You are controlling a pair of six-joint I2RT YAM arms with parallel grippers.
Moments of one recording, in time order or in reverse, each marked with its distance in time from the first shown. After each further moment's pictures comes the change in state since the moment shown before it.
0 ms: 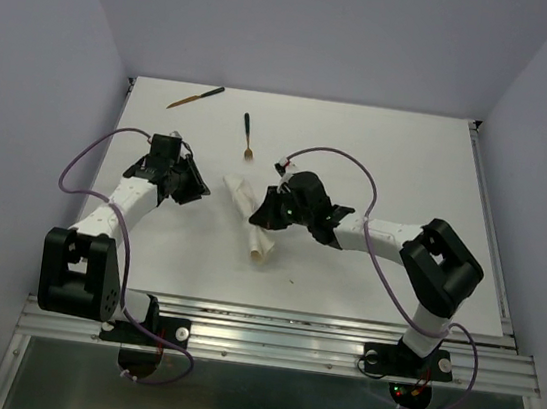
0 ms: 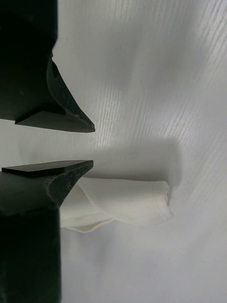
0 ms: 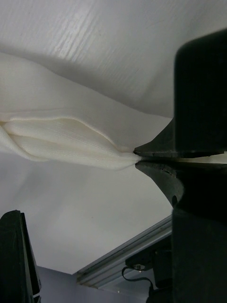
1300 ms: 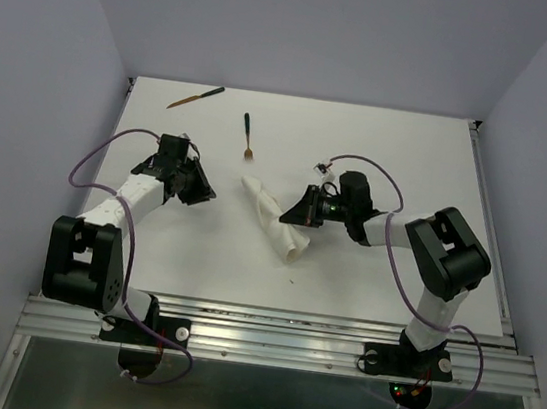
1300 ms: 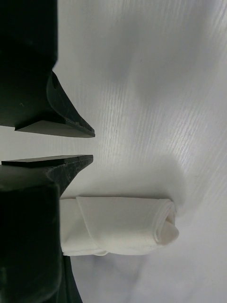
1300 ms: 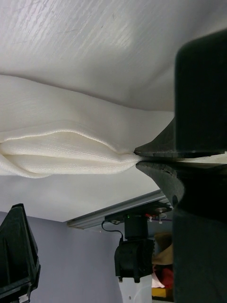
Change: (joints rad) left arm -0.023 0.046 0.005 0.020 0.028 -0.005; right arm -0.309 0.041 -0.216 0.336 -0.505 0.127
